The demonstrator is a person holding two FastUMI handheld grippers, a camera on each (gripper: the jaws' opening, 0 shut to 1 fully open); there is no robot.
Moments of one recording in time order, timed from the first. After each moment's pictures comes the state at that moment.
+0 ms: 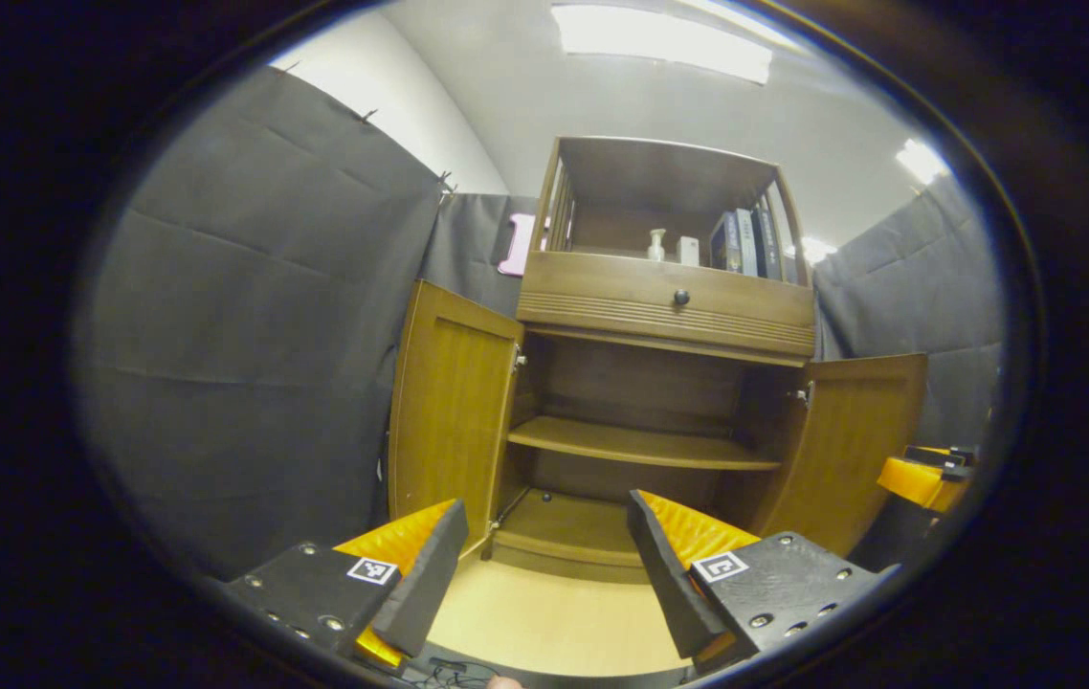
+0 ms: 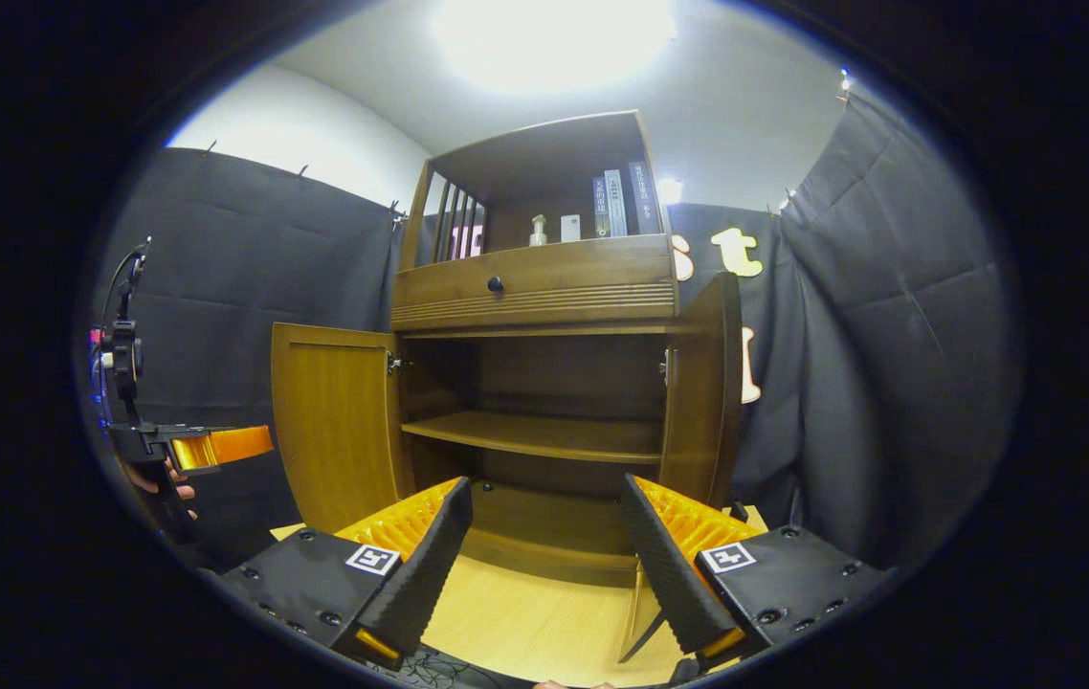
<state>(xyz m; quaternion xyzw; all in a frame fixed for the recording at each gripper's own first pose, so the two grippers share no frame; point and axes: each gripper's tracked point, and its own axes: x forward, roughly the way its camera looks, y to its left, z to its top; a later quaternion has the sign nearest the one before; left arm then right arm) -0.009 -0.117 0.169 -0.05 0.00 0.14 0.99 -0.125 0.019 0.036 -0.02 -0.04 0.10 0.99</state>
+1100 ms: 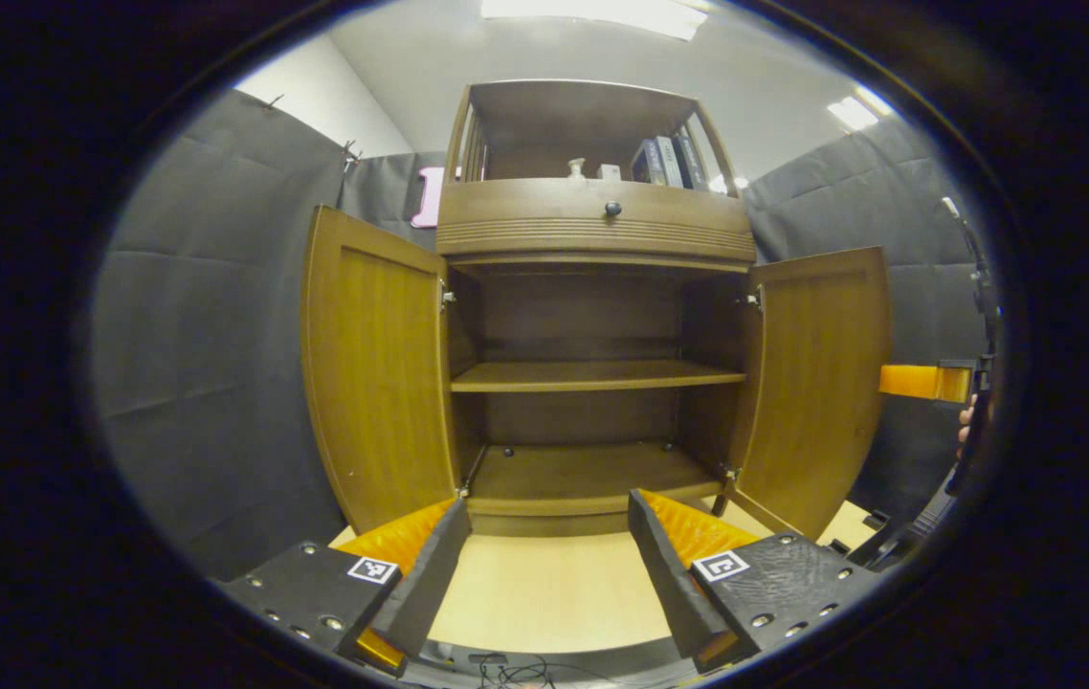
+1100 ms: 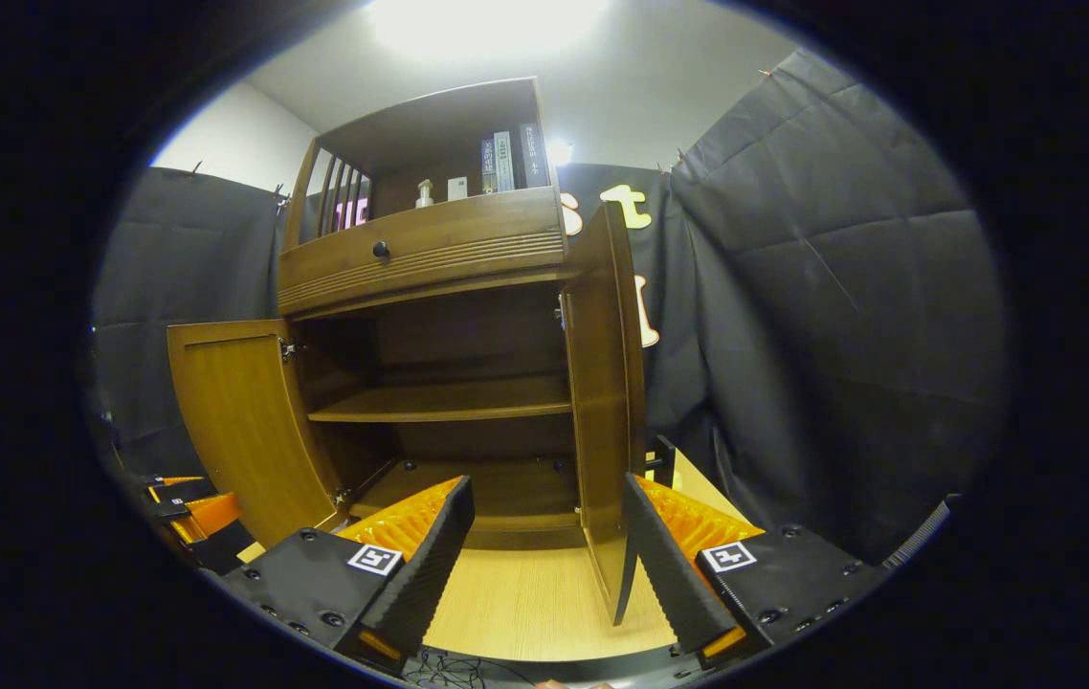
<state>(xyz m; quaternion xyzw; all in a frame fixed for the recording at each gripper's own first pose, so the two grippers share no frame) 0.056 -0.120 0.098 0.01 0.06 0.01 1.00 -0.116 -0.011 0.014 0.04 0.02 -0.07 1.00</state>
